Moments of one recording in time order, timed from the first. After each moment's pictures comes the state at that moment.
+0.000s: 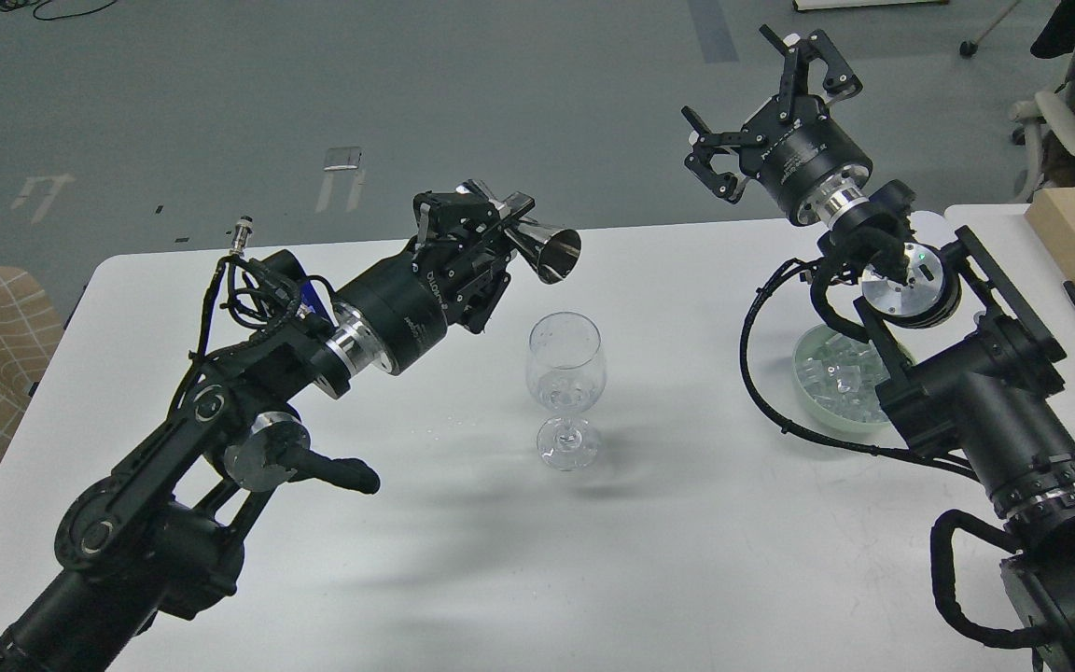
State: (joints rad) left arm -0.39 0.23 -1.05 -1.59 0.76 -0.16 0.16; right arm 0.71 0.00 1.36 0.87 -0.36 0.27 -0.08
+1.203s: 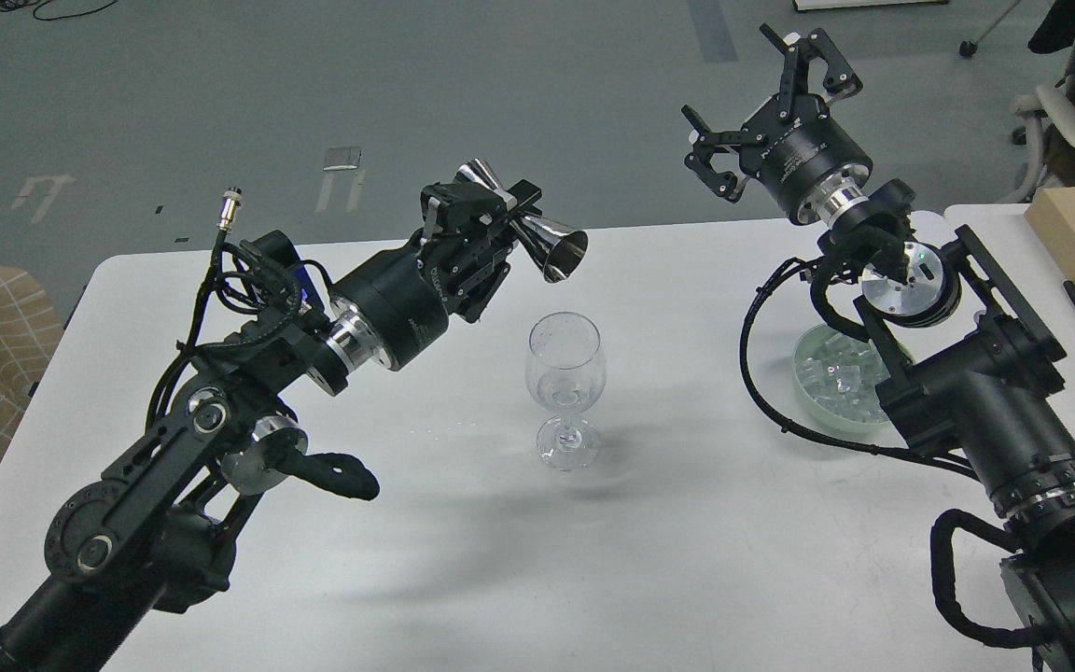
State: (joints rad) left arm -0.39 0.24 -1.05 -1.65 0.92 -0.16 0.16; right arm 0.71 0.00 1.36 0.87 -0.36 0.27 -0.08
